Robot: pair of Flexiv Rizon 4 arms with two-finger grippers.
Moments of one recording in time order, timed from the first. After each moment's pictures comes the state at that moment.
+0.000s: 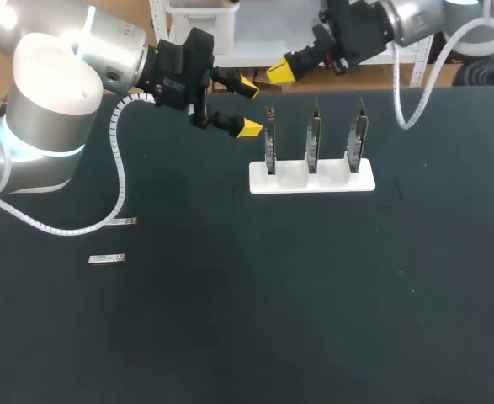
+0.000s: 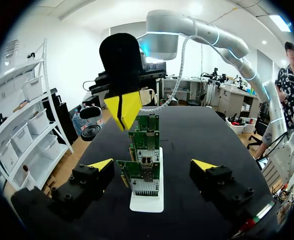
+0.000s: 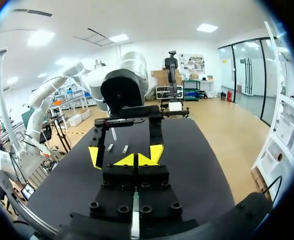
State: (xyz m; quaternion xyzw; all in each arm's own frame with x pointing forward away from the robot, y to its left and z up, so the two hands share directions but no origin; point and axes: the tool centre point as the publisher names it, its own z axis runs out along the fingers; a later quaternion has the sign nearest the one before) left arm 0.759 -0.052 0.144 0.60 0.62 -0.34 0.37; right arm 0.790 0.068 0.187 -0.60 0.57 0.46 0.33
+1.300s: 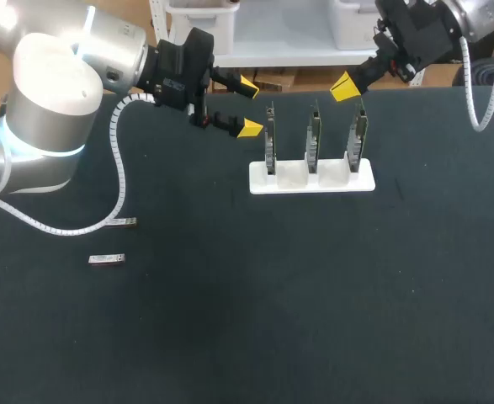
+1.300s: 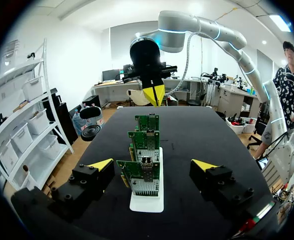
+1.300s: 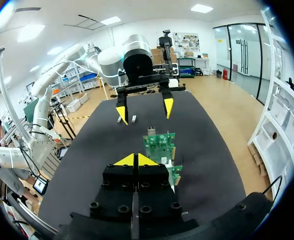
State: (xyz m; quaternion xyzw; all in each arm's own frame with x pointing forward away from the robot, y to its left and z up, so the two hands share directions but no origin) left arm 0.759 -0.052 0.144 0.60 0.62 -0.34 0.37; right arm 0.755 -0.029 0.172 -0.61 0.63 0.40 0.26
